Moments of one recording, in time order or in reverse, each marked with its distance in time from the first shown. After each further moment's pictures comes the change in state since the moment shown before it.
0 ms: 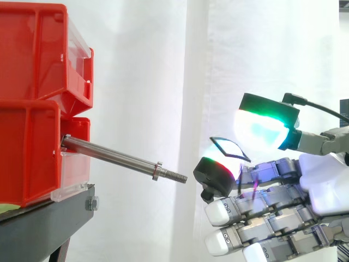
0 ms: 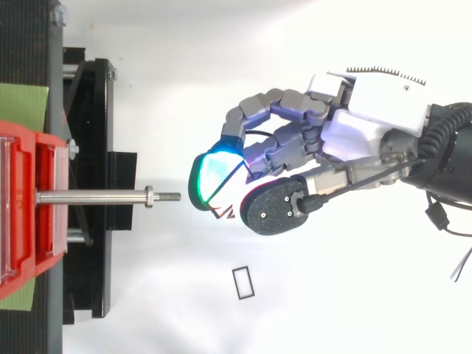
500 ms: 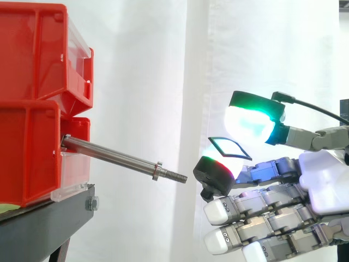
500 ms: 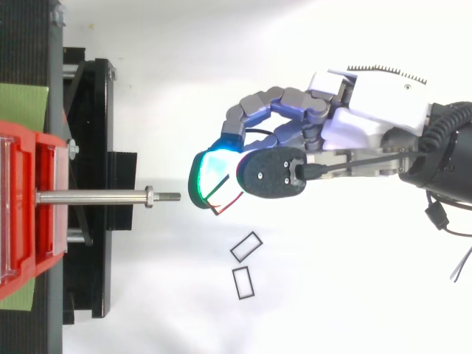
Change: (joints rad) arm 0.000 0.001 0.000 0.001 0.006 -0.001
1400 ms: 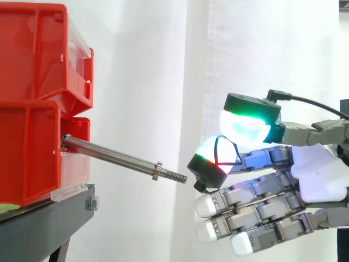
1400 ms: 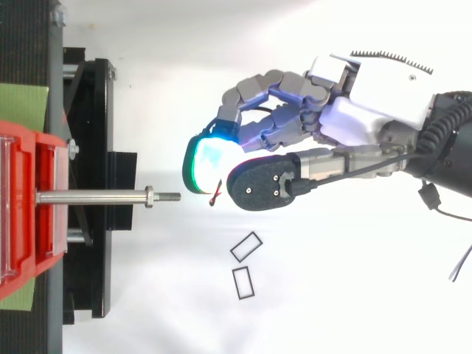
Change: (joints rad) arm -0.004 -0.001 -0.001 0.068 0.042 -0.187
